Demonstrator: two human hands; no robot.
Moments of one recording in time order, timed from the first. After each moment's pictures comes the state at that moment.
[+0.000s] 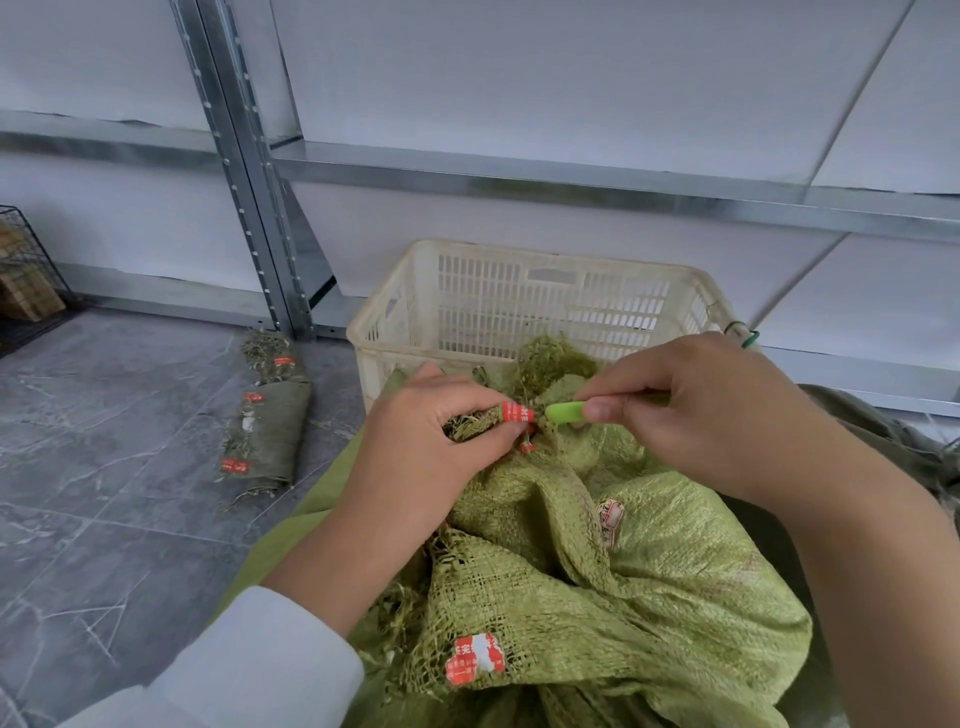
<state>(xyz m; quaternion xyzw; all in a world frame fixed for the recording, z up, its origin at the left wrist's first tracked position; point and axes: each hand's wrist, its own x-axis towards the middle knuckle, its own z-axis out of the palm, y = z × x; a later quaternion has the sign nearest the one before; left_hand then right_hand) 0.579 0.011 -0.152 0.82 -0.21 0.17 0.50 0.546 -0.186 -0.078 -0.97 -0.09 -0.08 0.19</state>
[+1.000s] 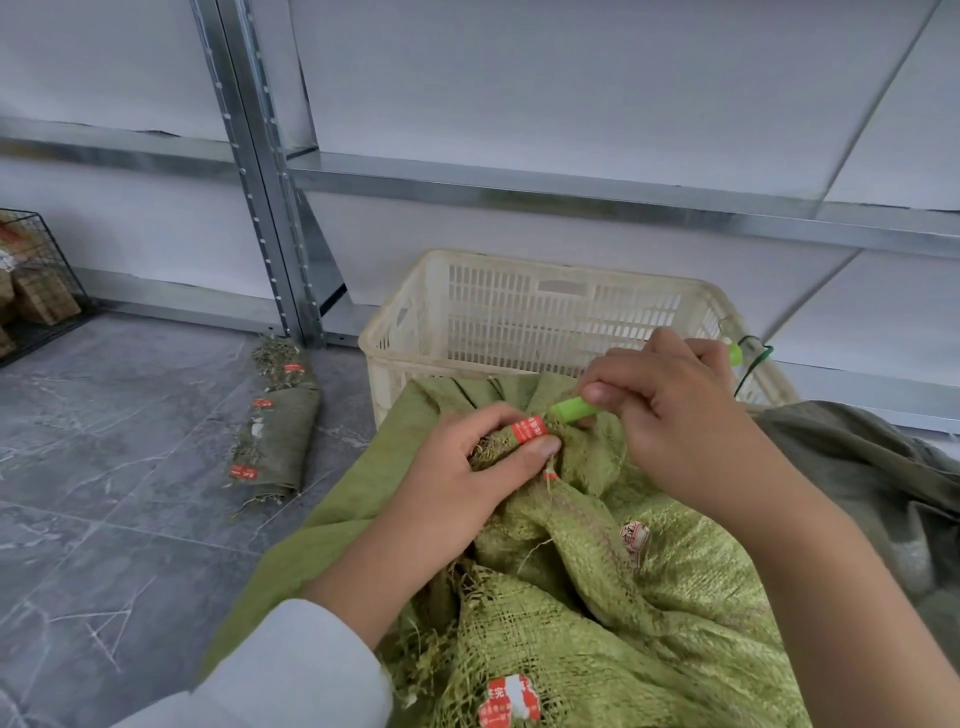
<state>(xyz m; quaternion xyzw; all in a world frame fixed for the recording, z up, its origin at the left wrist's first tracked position) 0.580 0.006 -0.170 0.78 -0.19 0.00 0.60 0.569 -0.174 -0.108 -0.95 -0.15 -0.20 0.21</state>
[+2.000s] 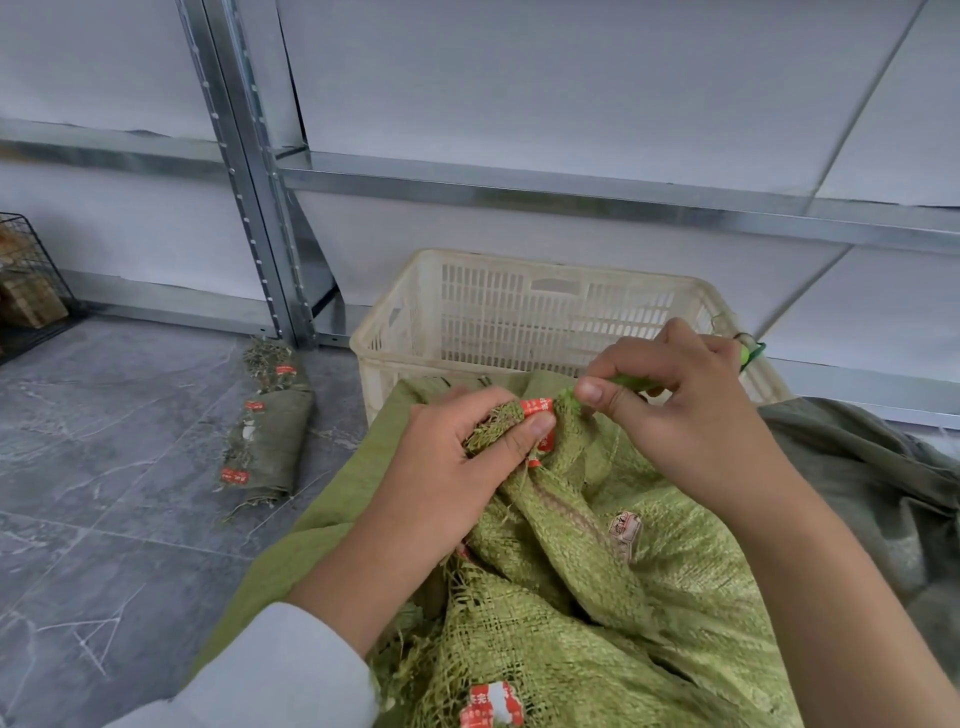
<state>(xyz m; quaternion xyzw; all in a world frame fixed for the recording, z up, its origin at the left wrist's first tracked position) 0.579 0.003 -0.153 0.78 -0.22 0.07 0.58 0.567 -0.178 -0.108 -0.91 -0.08 -0.20 0.34</state>
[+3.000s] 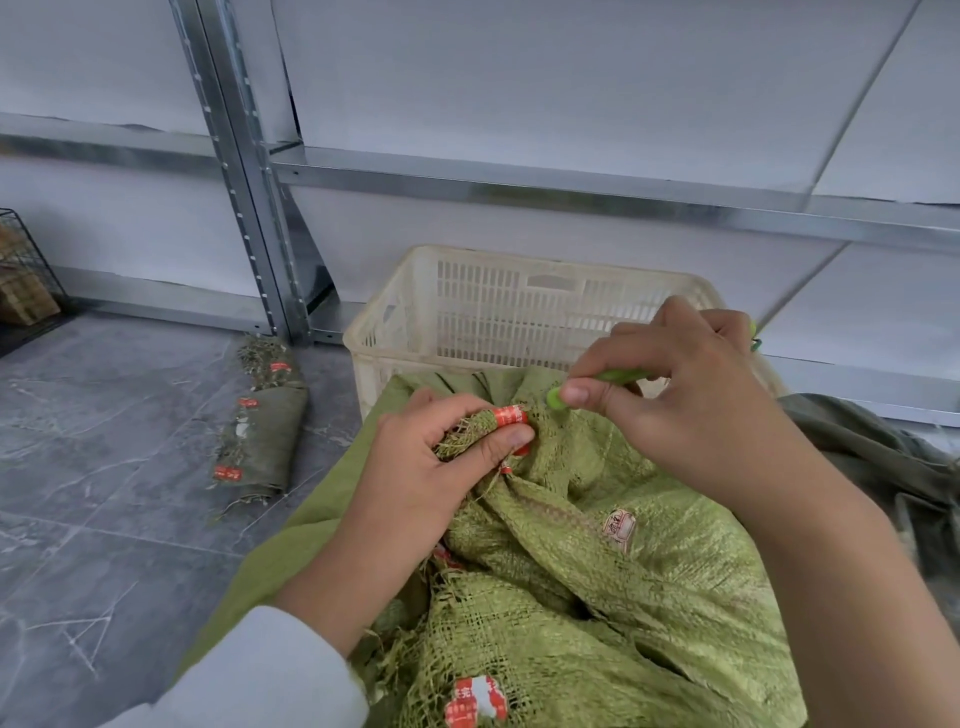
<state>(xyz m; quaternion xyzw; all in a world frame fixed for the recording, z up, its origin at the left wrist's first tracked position) 0.583 0.009 -0.171 0.77 -0.19 0.14 0.59 0.565 -0.181 -0.098 -0.93 -0.14 -0.23 0.24</state>
